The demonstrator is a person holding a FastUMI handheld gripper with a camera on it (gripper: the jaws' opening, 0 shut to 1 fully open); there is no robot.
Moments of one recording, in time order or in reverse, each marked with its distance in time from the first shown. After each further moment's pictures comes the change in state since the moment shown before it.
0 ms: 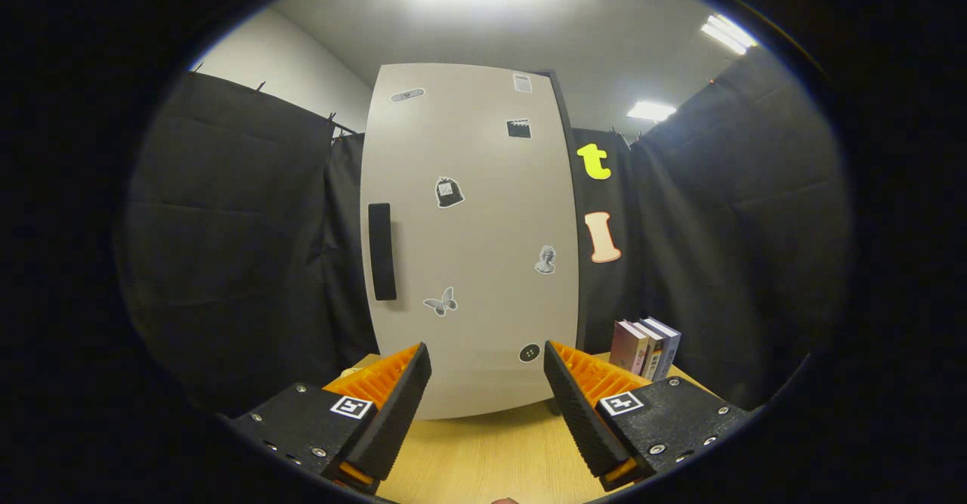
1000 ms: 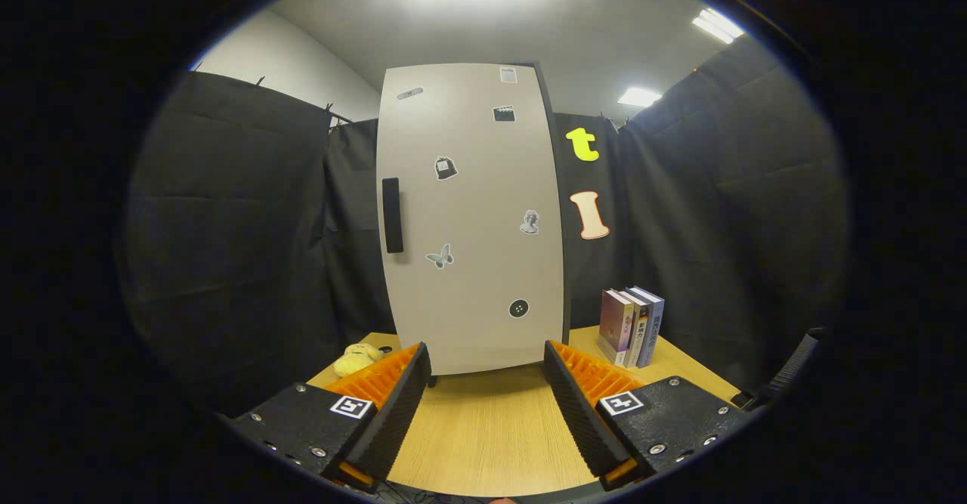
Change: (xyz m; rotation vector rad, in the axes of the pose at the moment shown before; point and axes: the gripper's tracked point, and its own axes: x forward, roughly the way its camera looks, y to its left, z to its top) arm -0.055 0.002 -0.046 0.010 0.061 -0.009
